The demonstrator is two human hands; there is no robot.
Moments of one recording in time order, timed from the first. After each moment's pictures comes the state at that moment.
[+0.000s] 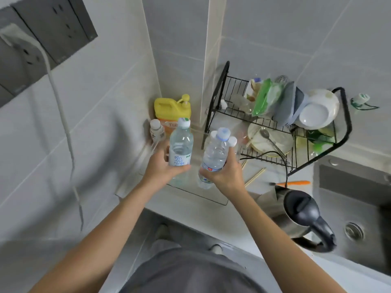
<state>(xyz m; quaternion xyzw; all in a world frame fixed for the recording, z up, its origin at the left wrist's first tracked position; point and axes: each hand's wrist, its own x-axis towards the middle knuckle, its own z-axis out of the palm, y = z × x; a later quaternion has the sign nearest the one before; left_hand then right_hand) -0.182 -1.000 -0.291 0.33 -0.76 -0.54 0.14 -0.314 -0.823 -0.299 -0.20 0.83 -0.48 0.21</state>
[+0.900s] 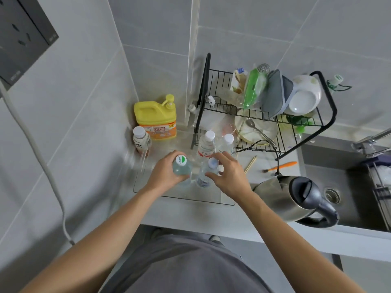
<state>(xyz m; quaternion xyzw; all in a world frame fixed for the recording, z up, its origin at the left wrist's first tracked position) -0.223 -1.055 -0.368 0.17 -0.86 -0.47 0.04 -0.319 -0.841 -0.332 -0.29 0.90 -0.30 0.11</state>
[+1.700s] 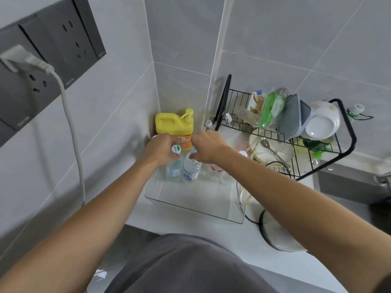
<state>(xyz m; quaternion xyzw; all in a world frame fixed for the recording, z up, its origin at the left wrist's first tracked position) -0.259 -1.132 -0.301 0.22 -0.93 -0.28 0.01 -0.371 -0.985 -0.249 -0.53 0.84 0.09 0.06</state>
